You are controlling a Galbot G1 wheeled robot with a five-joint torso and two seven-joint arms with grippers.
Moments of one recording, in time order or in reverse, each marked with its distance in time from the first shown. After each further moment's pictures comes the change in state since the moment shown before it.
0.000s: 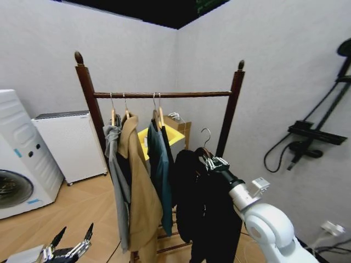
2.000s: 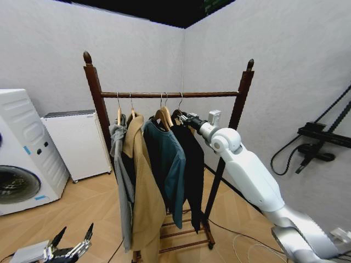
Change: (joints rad) left arm 0.000 0.000 0.000 0.000 0.000 0.000 0.000; right arm 0.848 -0.057 -0.434 -0.549 0.235 -0.094 -0.007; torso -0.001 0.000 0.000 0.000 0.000
